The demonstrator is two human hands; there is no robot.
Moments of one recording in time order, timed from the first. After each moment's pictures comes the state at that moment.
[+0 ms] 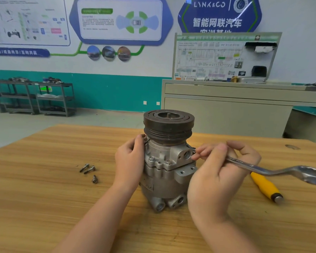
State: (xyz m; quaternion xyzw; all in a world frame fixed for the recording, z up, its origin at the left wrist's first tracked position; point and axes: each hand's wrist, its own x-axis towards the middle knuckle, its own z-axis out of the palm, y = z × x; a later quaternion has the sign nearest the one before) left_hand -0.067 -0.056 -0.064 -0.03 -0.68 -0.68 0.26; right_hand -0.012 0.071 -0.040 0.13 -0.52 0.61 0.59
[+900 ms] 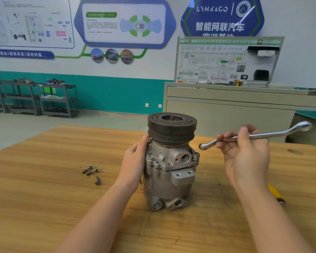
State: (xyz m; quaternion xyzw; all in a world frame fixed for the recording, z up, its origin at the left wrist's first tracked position) left_hand -0.069 -0.057 -0.060 -0.07 -0.65 -0.74 0.14; right_hand -0.052 0.144 -0.017 0.11 -0.42 0.84 0.32
